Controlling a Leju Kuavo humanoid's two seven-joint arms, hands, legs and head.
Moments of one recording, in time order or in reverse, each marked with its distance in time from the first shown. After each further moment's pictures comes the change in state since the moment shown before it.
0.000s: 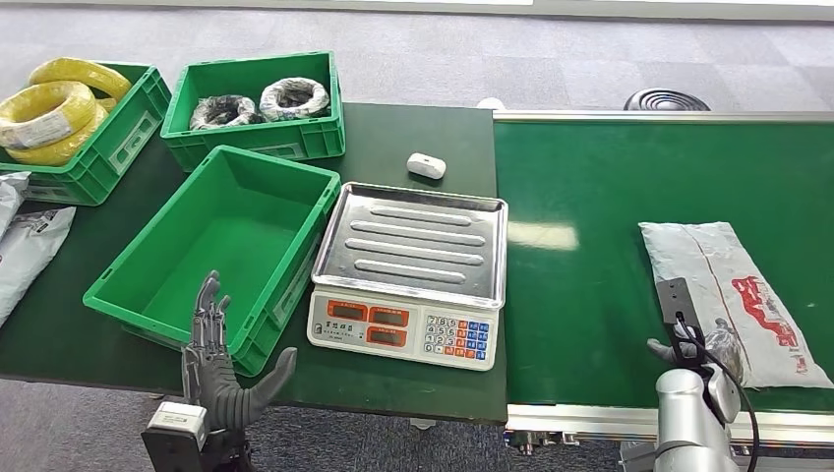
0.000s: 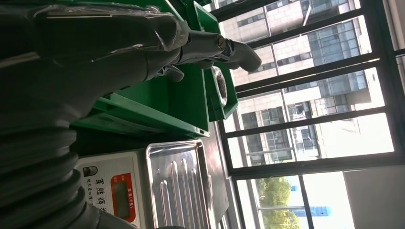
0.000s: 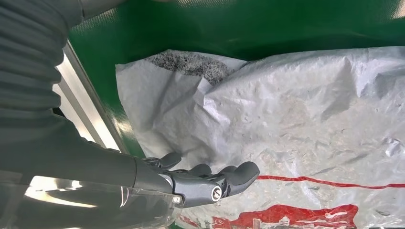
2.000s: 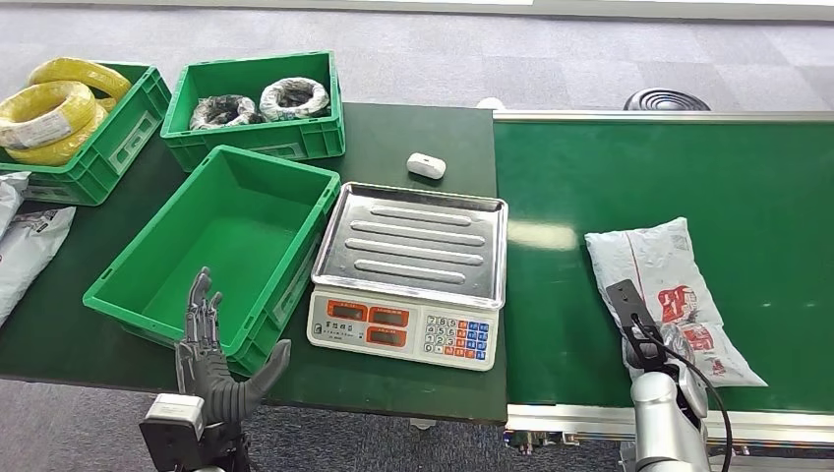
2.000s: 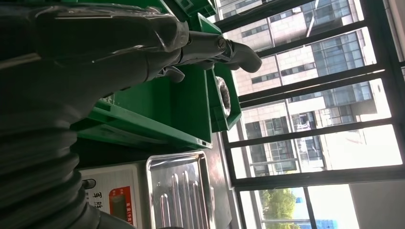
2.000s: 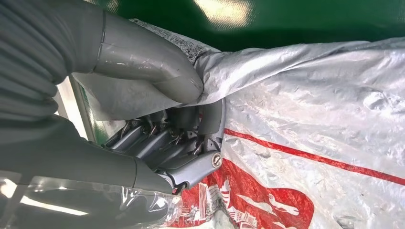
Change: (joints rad) left arm -0.020 0.003 0.012 0.009 0.001 0.033 0.016; right arm 0.090 0.054 0.169 -0.146 -0.054 0.193 0.025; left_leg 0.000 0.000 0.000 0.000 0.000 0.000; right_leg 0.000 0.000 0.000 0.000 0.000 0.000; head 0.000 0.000
